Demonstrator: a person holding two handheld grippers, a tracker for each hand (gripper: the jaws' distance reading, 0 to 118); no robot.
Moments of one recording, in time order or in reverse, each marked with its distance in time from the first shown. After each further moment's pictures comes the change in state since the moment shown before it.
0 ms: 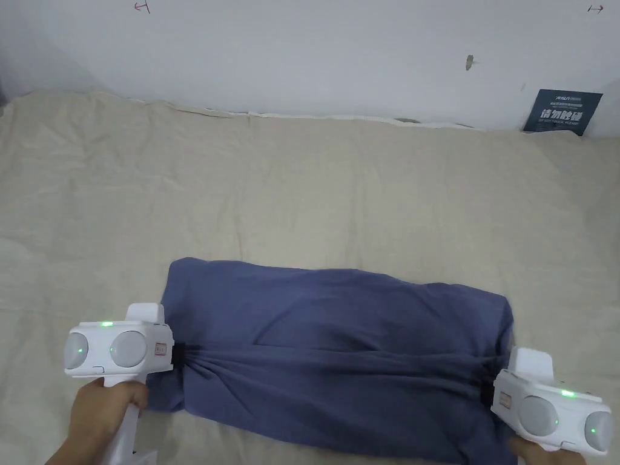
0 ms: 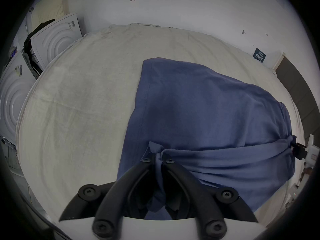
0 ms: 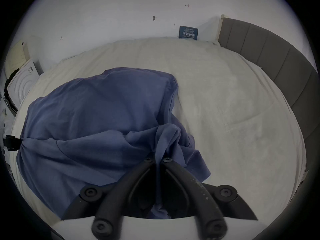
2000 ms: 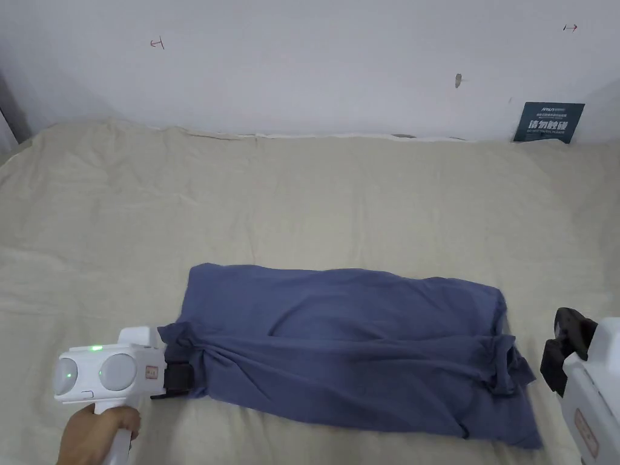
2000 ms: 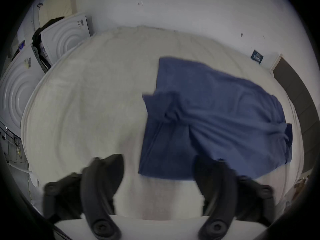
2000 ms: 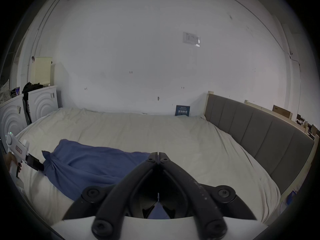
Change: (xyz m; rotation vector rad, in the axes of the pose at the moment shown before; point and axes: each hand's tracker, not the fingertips) left arm -0.040 -0.053 0.035 -0.019 0.008 0.008; right arm 0.002 -0.028 0.239 0.587 -0.017 0.080
